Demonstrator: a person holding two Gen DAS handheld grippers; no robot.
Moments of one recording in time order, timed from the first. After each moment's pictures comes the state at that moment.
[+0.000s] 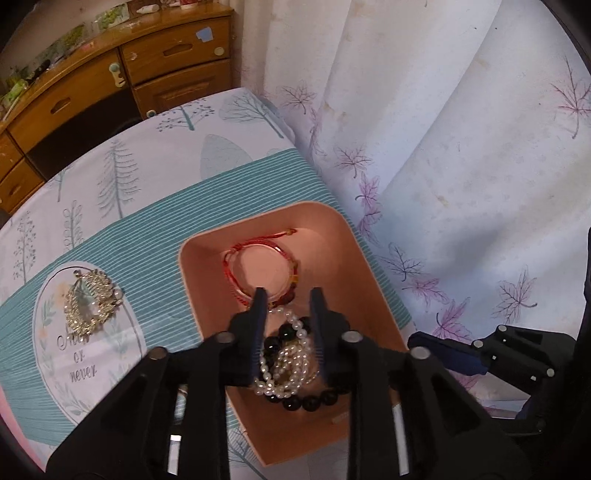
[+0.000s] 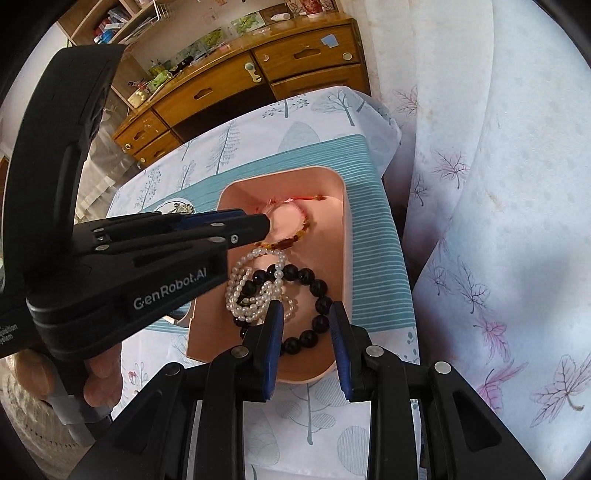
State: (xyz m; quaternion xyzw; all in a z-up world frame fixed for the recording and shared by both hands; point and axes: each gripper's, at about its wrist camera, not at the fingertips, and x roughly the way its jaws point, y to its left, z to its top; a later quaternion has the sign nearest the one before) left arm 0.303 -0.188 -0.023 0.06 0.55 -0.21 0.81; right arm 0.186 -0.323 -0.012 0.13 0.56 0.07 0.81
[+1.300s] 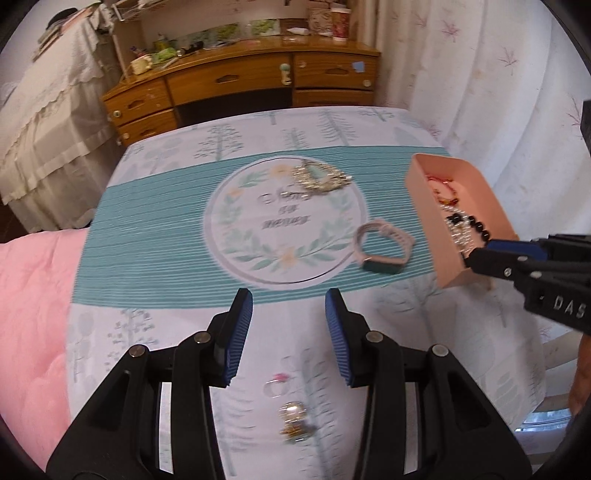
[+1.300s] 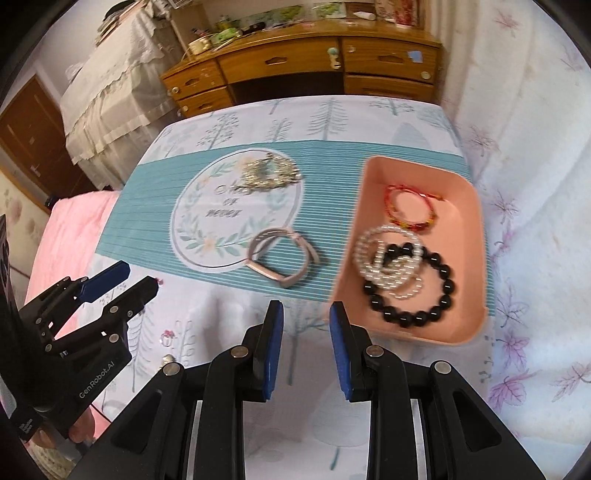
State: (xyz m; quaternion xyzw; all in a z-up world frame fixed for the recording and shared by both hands) left arm 0.127 0.038 0.001 0.03 0.47 0.00 0.88; right arm 0.143 -0.160 0.019 0.01 0.56 0.14 0.82
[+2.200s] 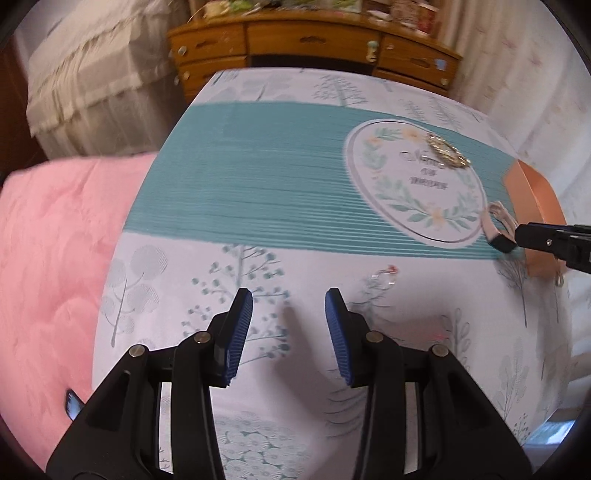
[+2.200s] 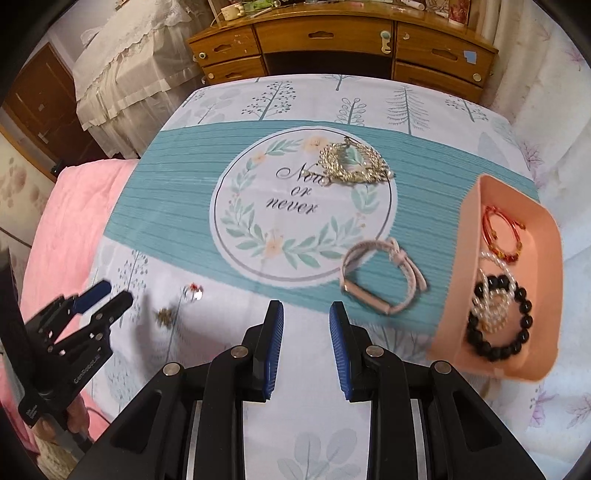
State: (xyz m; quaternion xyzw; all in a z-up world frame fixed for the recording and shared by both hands) left arm 0.104 0.186 -0.050 -0.06 0.52 0.08 0.85; right arm 0.182 -0.049 -0.013 -0.03 0.60 0.17 0.78
